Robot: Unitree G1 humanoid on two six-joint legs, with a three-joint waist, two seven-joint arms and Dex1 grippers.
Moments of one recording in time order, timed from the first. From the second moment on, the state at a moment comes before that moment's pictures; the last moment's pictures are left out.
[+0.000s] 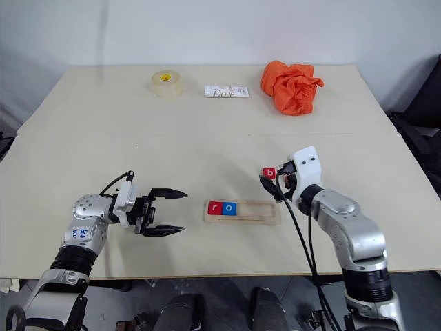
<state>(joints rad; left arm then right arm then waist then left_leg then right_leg) -0.47 0.52 -0.01 0.50 -0.45 -0.25 -1.50 -0.38 -0.42 -0.05 -0.30 0.37 0.83 0.31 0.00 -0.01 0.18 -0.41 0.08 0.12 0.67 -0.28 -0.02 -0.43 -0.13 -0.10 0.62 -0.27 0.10</state>
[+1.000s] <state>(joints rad) -0.42 0.52 0.00 0.40 -0.47 -0.21 -1.50 -0.48 -0.14 0.04 -0.07 0.16 0.77 0.09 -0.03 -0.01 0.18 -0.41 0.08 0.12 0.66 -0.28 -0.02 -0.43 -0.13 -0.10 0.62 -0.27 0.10</state>
